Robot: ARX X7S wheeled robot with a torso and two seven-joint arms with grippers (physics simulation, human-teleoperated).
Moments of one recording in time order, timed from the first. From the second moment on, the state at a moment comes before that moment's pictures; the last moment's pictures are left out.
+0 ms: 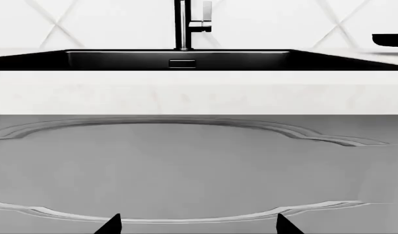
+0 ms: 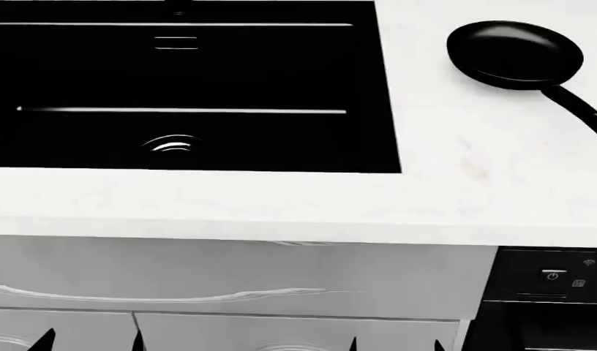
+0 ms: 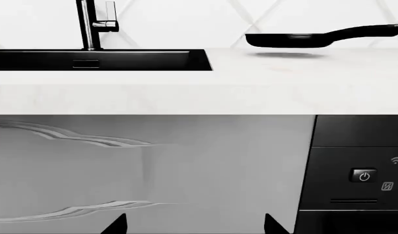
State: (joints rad) left arm 0.00 0.00 0.00 0.00 0.00 0.00 0.00; right arm 0.00 0.00 0.00 0.00 0.00 0.00 0.00
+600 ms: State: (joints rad) left arm 0.00 -0.06 0.06 -0.01 -0.06 0.00 -0.06; right arm 0.00 0.06 -0.07 0.01 0.07 0.01 0.07
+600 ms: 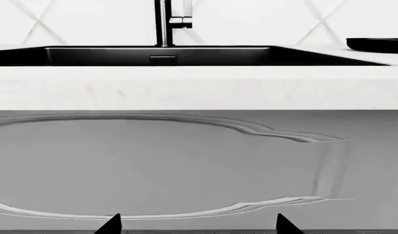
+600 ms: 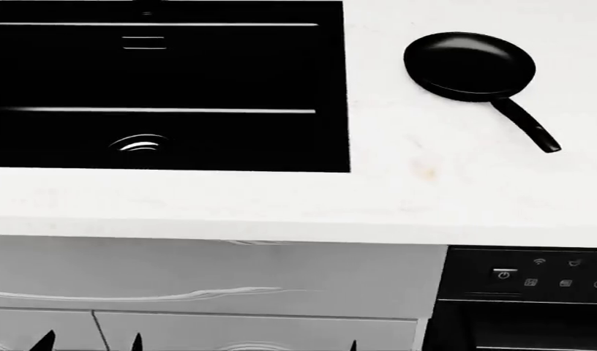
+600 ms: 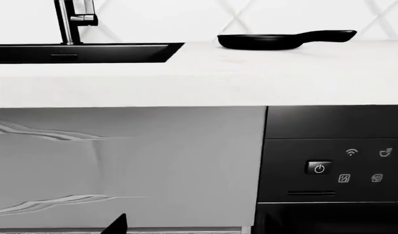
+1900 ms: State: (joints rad) left arm -0.02 -0.11 0.16 0.00 -0.12 -0.01 -0.16; right arm 0.02 0.13 -0.15 0.02 0.11 0.01 0.16
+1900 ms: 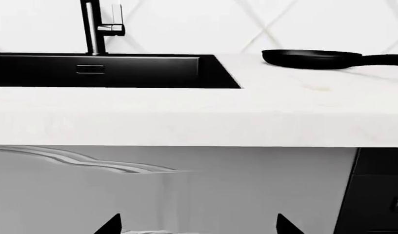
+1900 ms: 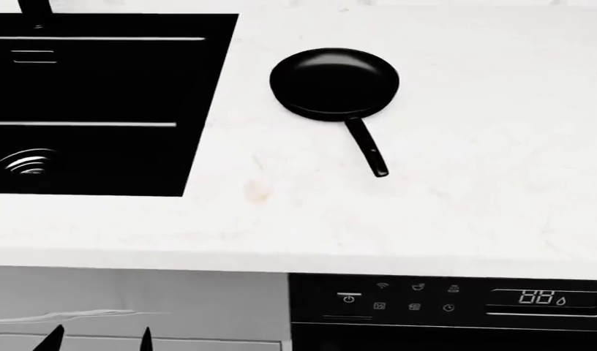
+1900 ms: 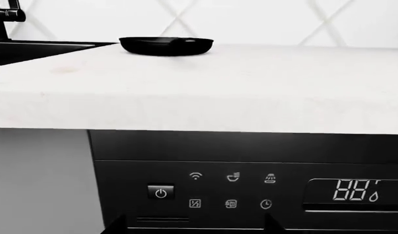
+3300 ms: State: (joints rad) left arm -0.43 -0.40 0.02 0.56 -0.53 -0.92 -0.19; right arm 0.32 0.49 0.30 -0.81 0.89 1.04 0.33
